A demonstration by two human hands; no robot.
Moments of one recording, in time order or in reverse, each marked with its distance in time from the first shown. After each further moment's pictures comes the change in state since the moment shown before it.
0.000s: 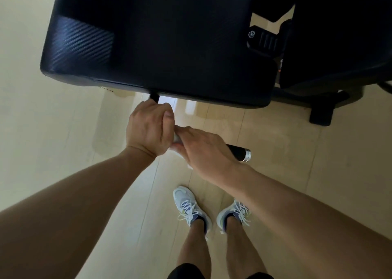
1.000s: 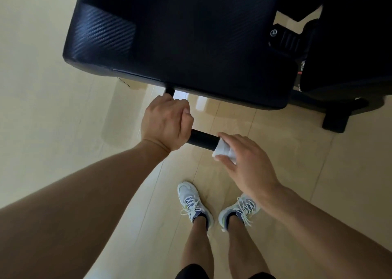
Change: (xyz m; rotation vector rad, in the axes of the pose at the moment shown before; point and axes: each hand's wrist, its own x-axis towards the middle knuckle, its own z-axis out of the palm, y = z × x) left_hand 0.000 0.003 -0.002 0.034 0.035 0.030; right_hand -0.053 0.031 -0.011 0.185 -0.086 0.274
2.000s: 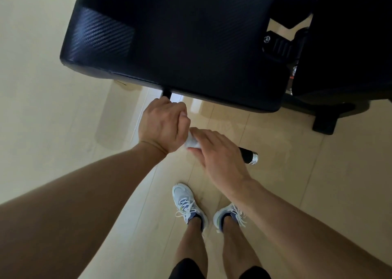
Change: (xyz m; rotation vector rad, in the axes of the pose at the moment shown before) left_hand 0.001 0.001 -0.001 -0.015 -0.027 -0.044; right_hand 0.022 -0.034 0.024 -0.105 0.161 -0.199
